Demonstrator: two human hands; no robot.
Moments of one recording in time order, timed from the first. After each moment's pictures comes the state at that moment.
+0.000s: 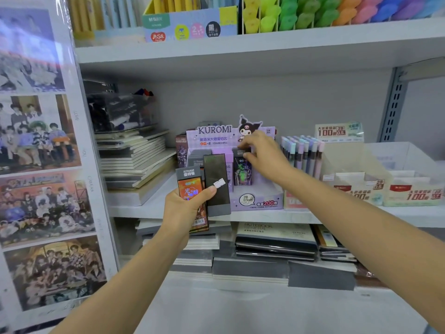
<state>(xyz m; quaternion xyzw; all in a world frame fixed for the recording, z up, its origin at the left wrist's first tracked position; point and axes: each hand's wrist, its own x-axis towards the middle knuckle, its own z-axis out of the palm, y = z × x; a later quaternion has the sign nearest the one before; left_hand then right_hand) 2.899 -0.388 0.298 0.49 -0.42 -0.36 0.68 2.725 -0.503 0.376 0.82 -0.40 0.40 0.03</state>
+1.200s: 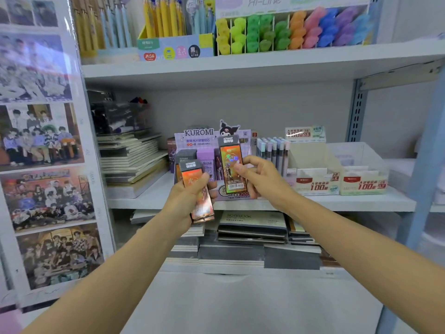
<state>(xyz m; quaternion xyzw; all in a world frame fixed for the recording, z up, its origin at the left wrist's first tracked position) 2.849 -0.347 0.324 0.42 -0.40 -0.48 0.66 2.669 -0.413 0.339 0.75 -0.27 0.47 -0.38</state>
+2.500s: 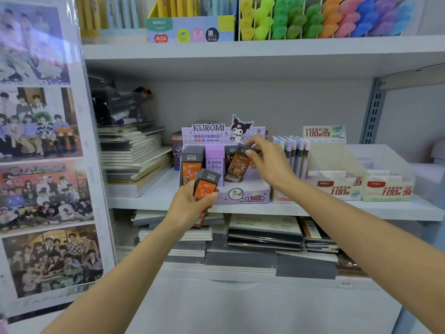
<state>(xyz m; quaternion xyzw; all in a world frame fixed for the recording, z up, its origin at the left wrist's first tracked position) 2.896 -0.377 0.293 0.53 -0.59 -0.27 0.55 2.704 -0.460 0.362 0.79 -0.38 0.47 -0.05</state>
